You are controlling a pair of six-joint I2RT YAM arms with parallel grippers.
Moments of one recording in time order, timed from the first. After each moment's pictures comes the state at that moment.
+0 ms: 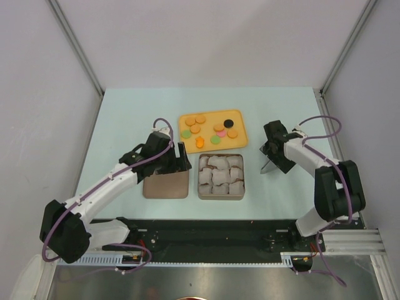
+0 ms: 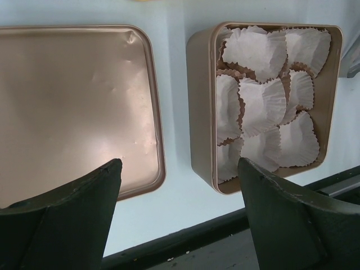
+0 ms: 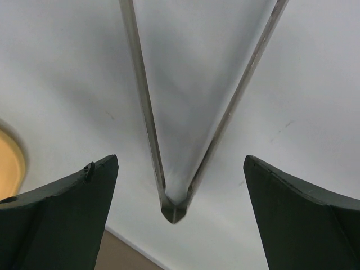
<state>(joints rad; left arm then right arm) -0.57 1.18 0.86 -0.53 0.02 -0.63 0.27 1.54 0.98 -0.65 0.44 1.07</state>
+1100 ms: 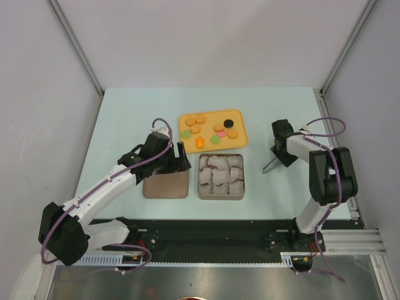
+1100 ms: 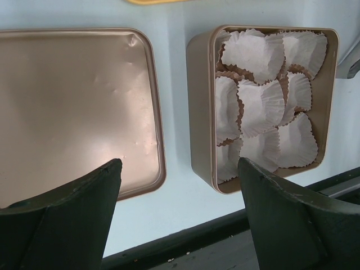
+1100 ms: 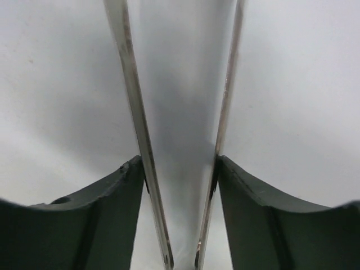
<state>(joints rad) -0.57 1.16 0.86 -0.53 0.01 -0.63 0.15 1.73 0.99 -0.47 0.48 1.05</state>
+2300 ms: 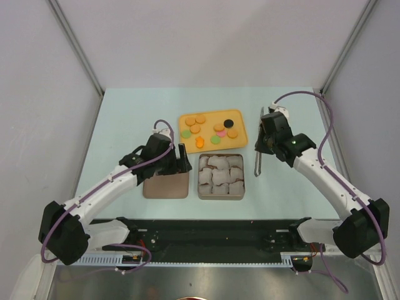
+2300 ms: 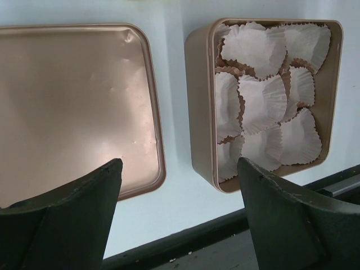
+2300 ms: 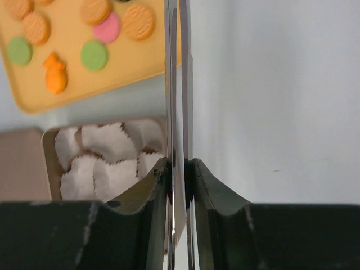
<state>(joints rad) -0.58 1.16 0.84 -0.52 0.01 -0.62 0.45 1.25 1.11 -0.65 0.27 0.58</state>
